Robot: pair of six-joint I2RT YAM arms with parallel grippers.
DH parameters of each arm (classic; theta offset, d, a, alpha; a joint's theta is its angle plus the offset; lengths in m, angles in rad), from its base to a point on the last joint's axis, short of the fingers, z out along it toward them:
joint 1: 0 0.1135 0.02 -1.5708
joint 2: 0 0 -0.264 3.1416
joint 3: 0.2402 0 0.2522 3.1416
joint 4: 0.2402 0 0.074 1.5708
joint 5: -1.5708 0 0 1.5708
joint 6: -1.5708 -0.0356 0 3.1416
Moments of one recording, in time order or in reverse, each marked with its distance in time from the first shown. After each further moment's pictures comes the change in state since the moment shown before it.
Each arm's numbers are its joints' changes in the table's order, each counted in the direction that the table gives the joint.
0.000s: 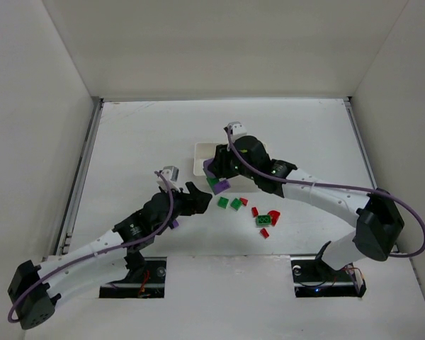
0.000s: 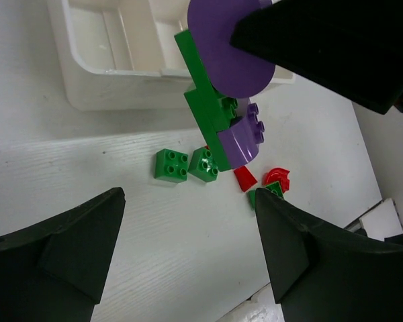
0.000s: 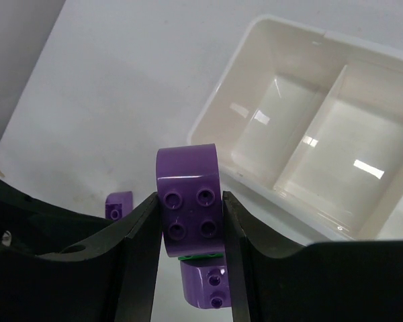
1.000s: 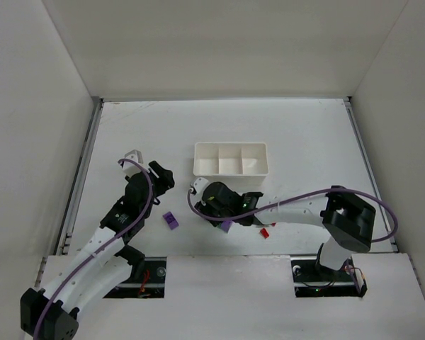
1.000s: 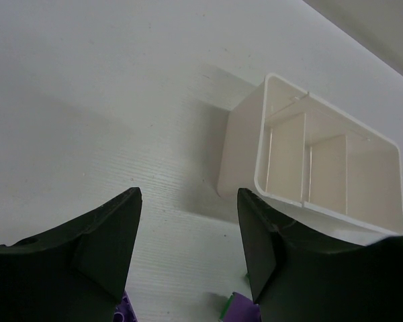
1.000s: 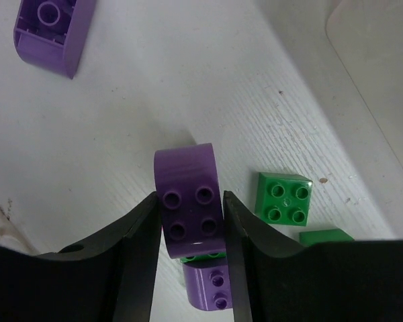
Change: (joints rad) left arm 0.397 0.018 0.118 0.183 0.110 -0.050; right arm 0.293 0.177 -0.125 0.043 -0.080 0.365
